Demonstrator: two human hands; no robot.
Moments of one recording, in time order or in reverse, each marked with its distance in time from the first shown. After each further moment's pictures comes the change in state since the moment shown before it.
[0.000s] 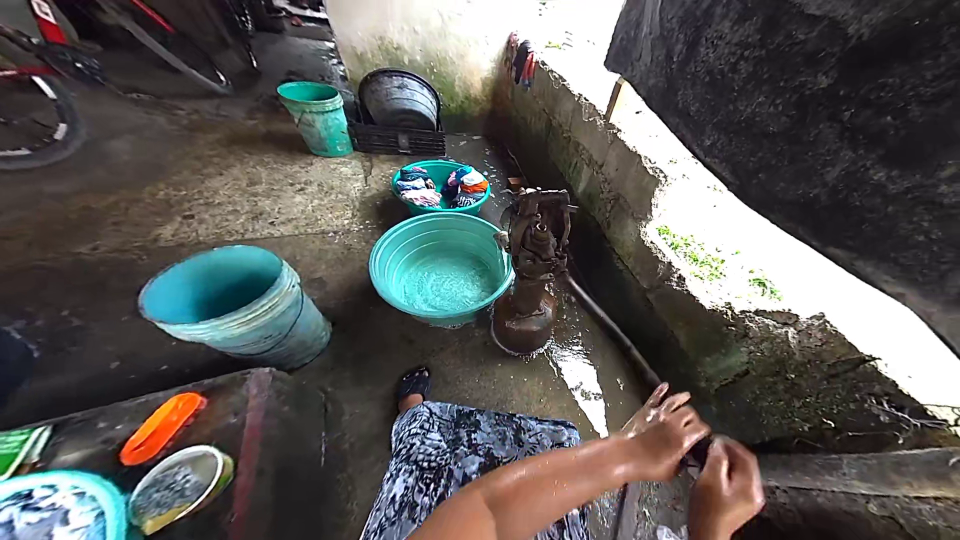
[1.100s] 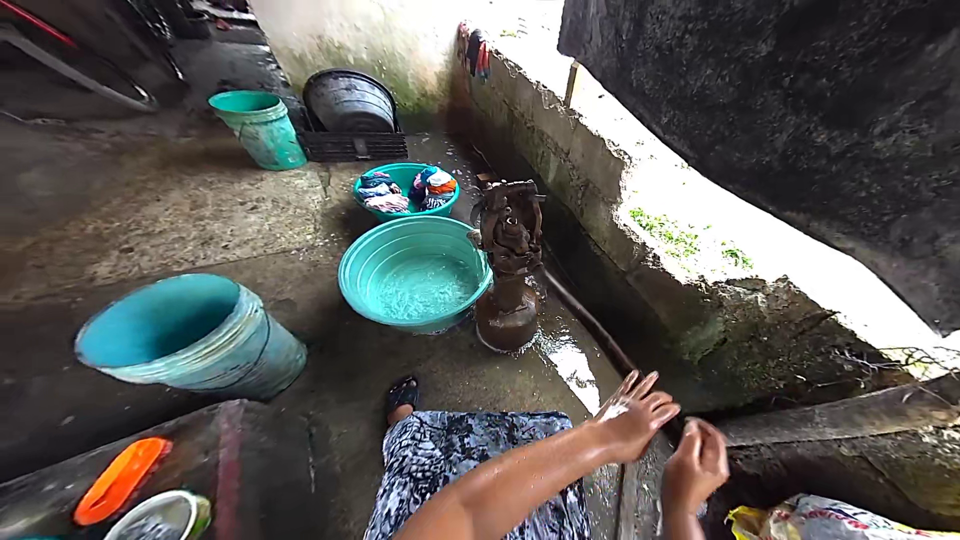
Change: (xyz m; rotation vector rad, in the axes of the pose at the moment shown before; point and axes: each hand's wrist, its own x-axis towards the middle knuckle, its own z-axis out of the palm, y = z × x) left_hand -0.014 -0.016 0.009 0.042 -0.122 0.040; right_hand -0.019 0.015 0.009 0.107 0.068 0.093
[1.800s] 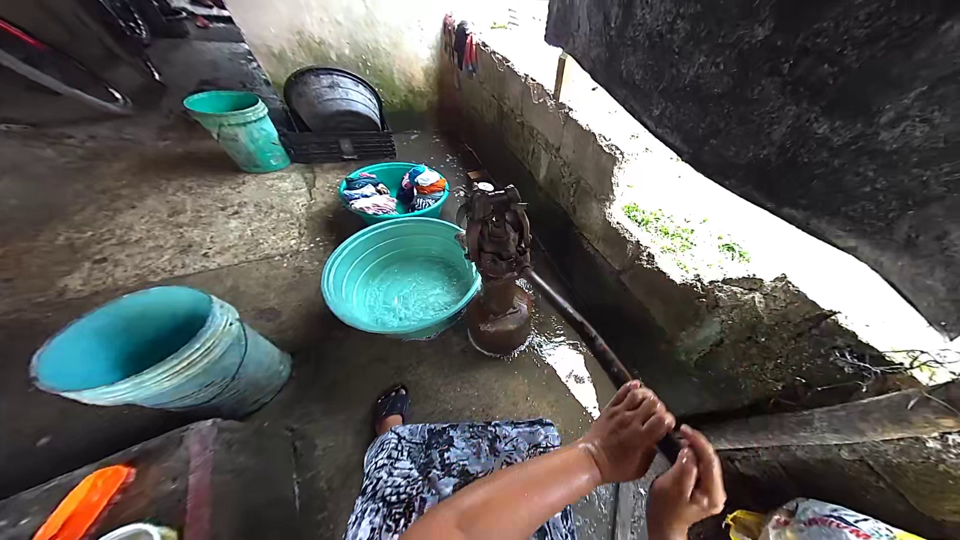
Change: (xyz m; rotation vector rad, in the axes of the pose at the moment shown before) left_hand 0.010 -0.009 0.021 0.044 0.492 0.157; right_hand 0.010 -0.004 0.010 0.158 0.089 -0.399
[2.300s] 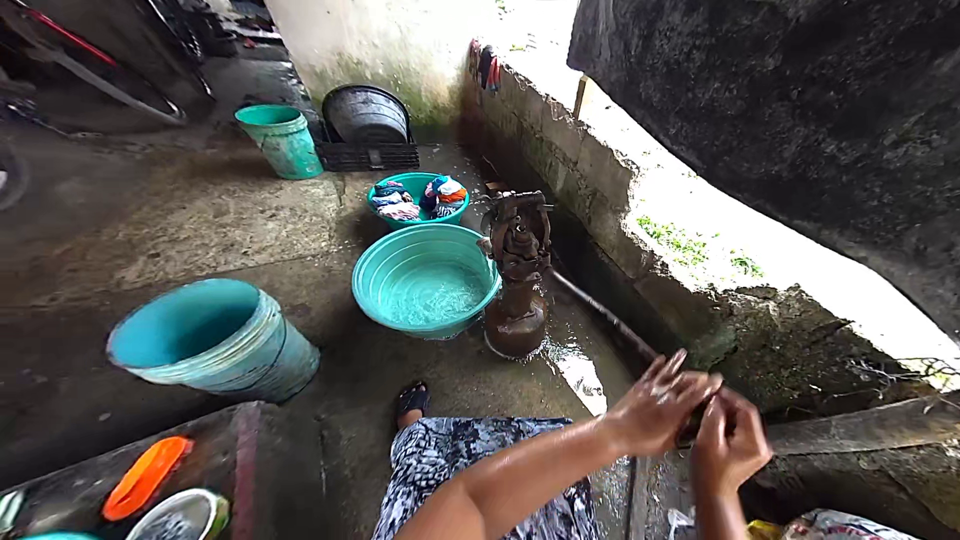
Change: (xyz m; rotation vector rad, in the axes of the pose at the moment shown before) left_hand 0.039 0.027 -0.061 -0.117 -0.241 -0.130; right_hand 0.052 -0.035 0.002 -0.233 -0.142 0.027
